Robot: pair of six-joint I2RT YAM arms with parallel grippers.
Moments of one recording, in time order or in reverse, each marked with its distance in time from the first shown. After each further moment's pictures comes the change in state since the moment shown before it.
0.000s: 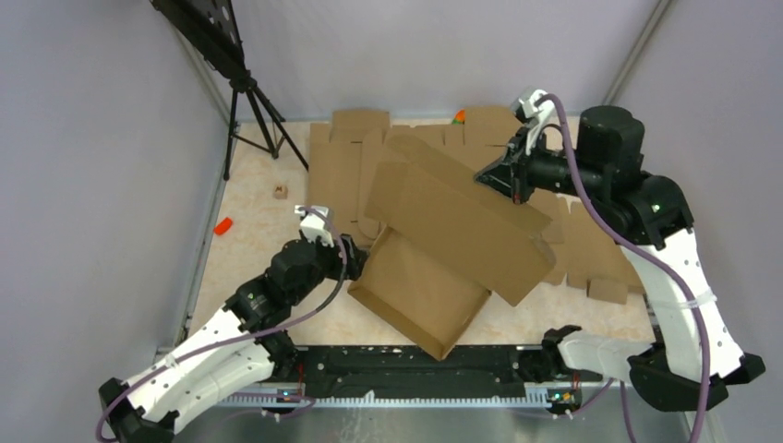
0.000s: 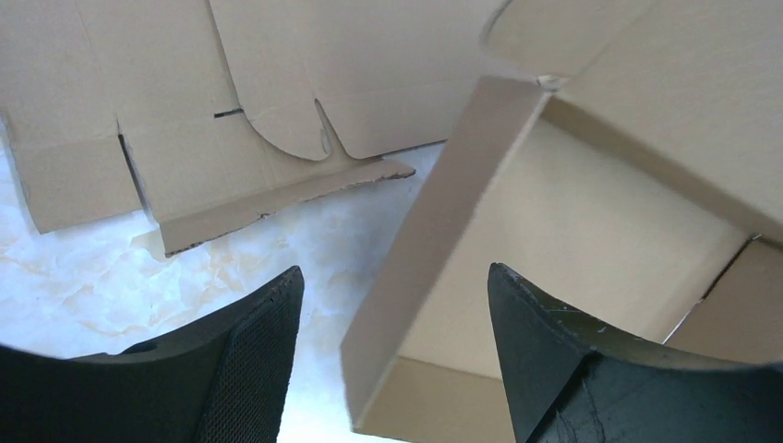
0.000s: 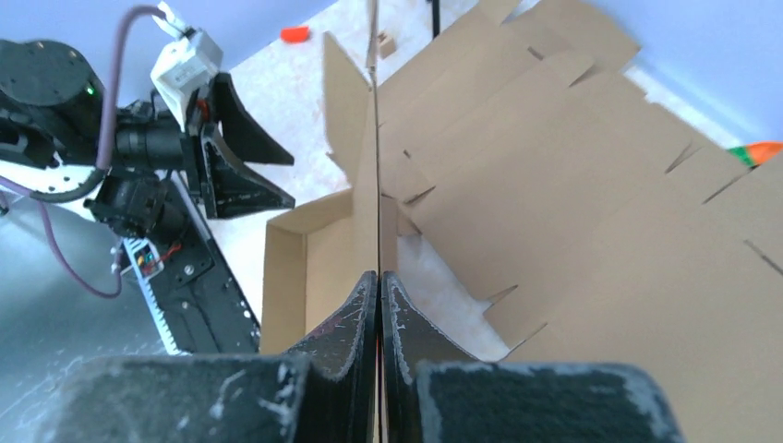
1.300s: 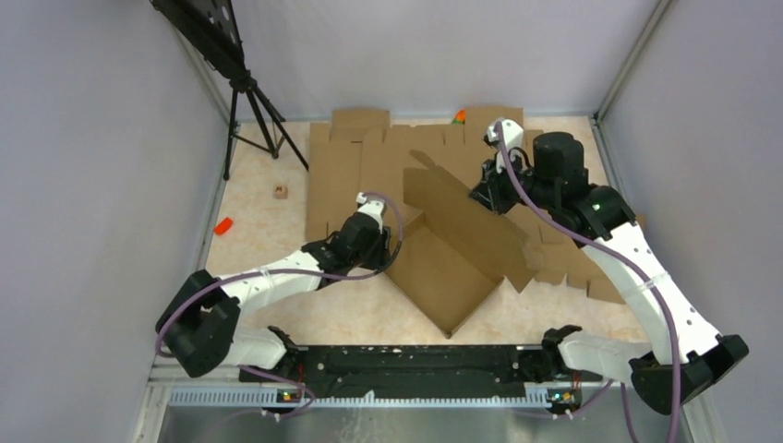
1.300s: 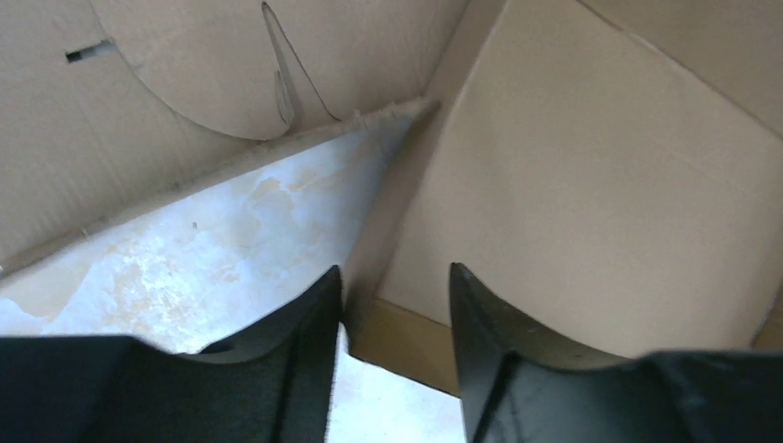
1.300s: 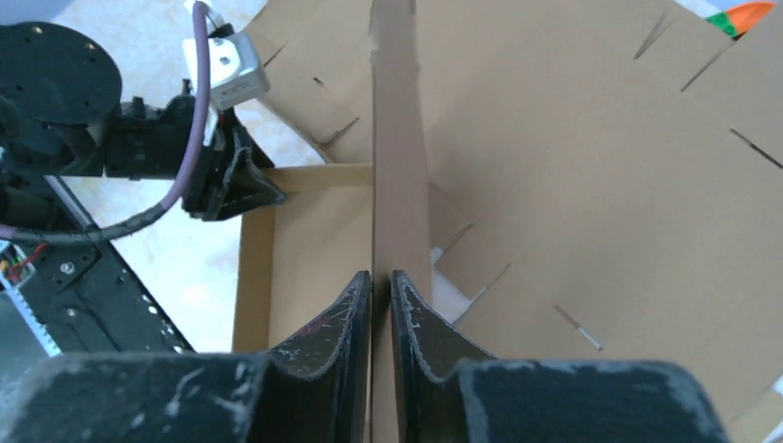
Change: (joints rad) left arm 0.019 0.705 0.124 0.200 0.071 0.016; right arm 0.000 -0.026 -0.351 0.207 0.200 -0.019
